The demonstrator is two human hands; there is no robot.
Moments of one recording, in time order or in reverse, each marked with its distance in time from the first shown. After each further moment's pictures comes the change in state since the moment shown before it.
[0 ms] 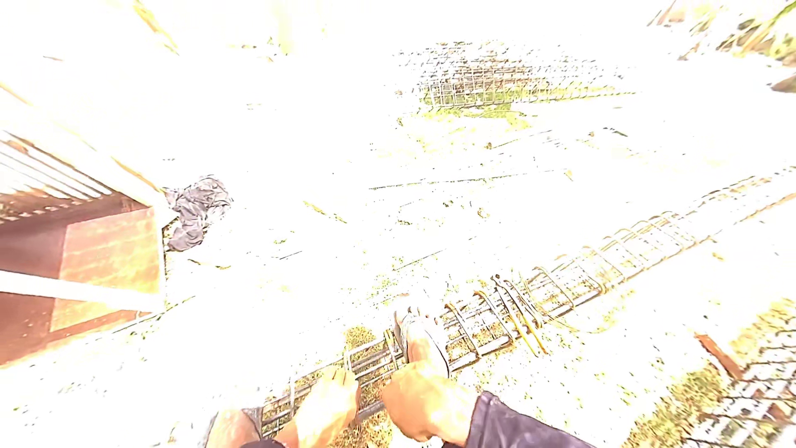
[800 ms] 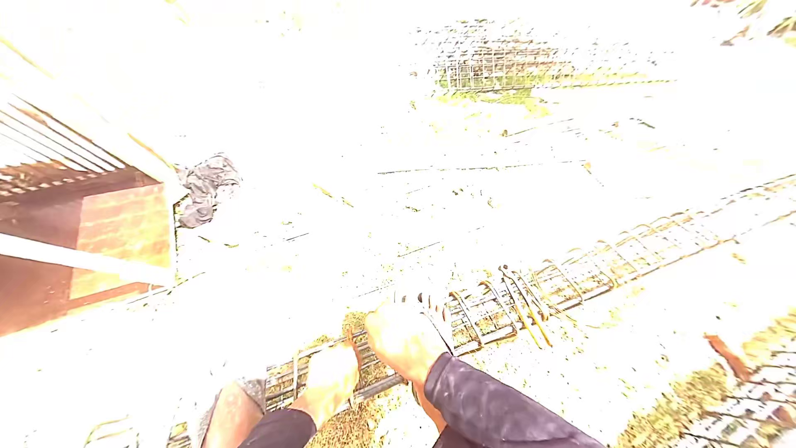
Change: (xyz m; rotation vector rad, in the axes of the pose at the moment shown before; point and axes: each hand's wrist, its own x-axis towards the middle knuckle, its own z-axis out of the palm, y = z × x) left_hand 0.022 0.025 -0.036 -0.282 -0.160 -0.525; right_hand 0.041 0.016 -0.020 0.139 0.476 0.112
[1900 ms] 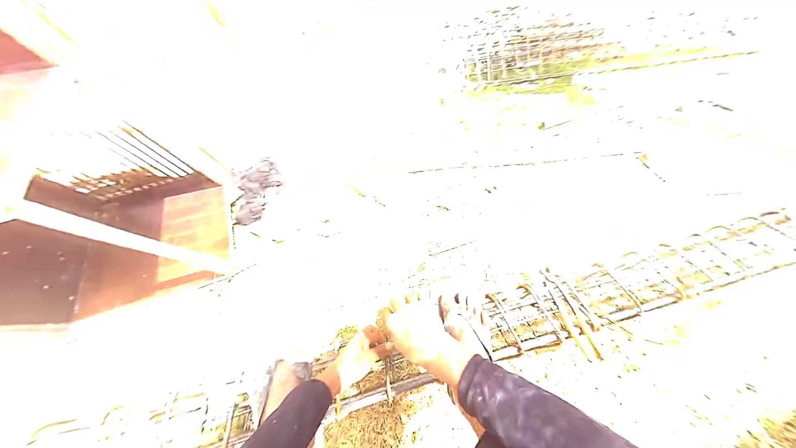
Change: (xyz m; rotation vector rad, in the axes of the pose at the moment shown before) left_hand 0.037 -0.077 0.024 -0.868 -0.033 0.359; right_hand 0.027 -0.020 0.009 0.015 0.112 -0.221
